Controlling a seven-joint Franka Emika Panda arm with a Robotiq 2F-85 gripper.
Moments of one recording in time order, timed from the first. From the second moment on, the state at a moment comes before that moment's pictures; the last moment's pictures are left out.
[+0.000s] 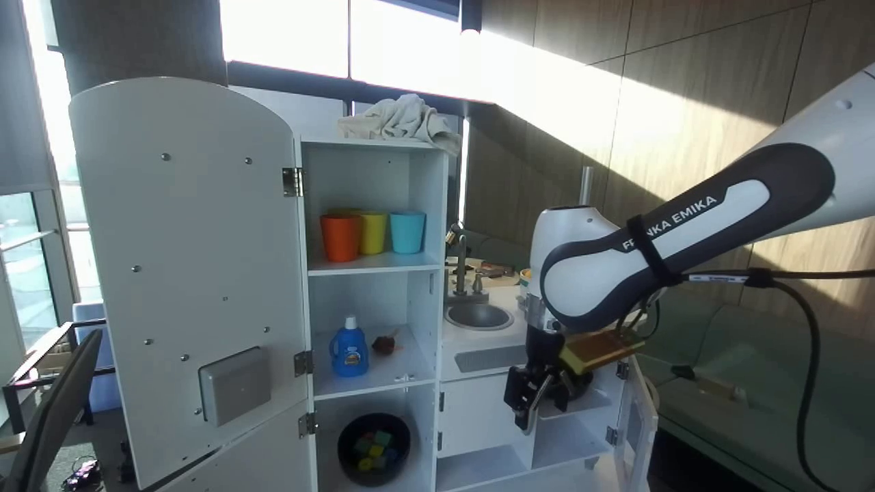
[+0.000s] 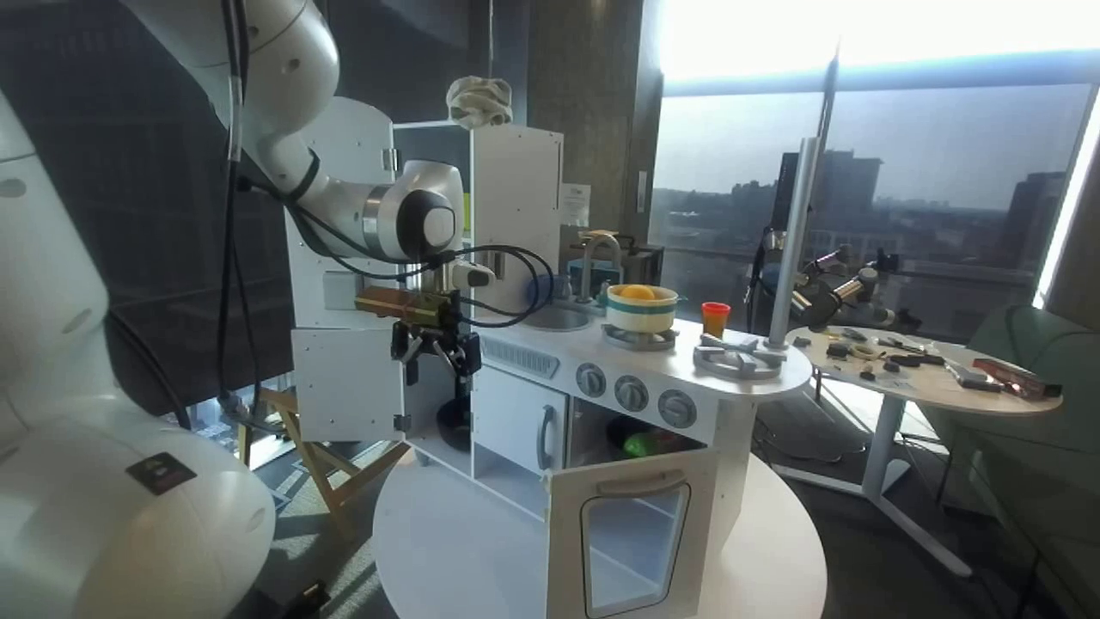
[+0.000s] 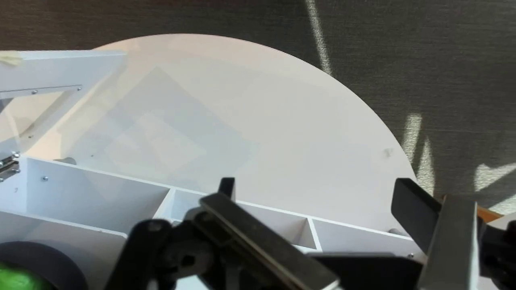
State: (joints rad) arm 0.11 -0.24 0.16 -2.50 0.02 2.28 0.12
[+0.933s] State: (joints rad) arm 0.32 0.11 0.33 -2.12 -0.22 2.31 0.14
